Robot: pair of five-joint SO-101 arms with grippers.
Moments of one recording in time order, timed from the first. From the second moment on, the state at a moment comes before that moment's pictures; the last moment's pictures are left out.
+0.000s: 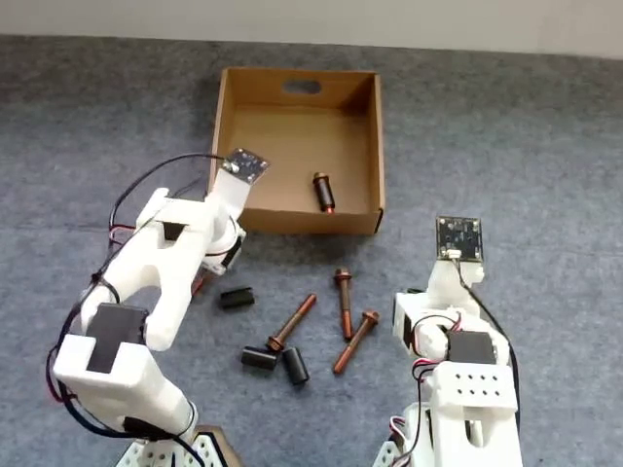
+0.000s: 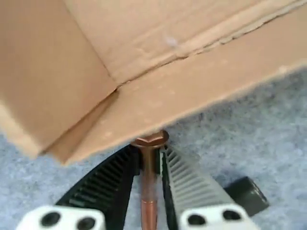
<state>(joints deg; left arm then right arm) -1.2 9.2 27.8 54.5 -19.5 -3.8 -62.3 76.1 51.0 0.7</state>
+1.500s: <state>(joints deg) 25.3 -52.8 28.6 49.0 -2.8 -22.6 -103.7 95.2 19.0 0.7</state>
